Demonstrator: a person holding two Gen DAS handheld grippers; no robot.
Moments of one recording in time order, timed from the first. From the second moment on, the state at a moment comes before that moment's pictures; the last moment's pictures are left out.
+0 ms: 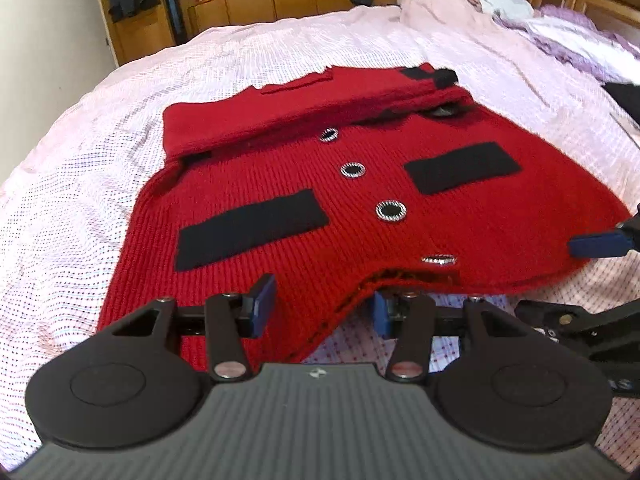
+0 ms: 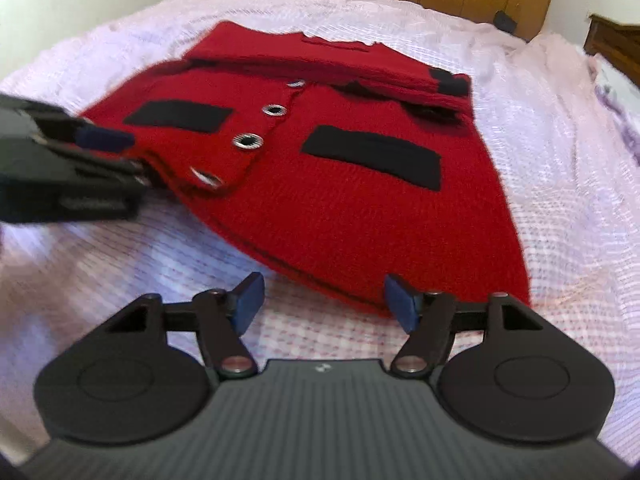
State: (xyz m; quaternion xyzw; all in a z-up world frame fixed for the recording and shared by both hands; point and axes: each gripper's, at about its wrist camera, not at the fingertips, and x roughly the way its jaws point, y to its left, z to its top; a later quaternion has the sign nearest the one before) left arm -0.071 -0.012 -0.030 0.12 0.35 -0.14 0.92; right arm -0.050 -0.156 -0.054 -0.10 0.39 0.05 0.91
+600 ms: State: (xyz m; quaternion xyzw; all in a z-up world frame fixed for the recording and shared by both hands) left arm -0.069 0.014 -0.041 0.14 0.34 -0.09 0.93; right arm -0.030 -0.212 -0.042 -0.02 0.34 -0.02 0.94
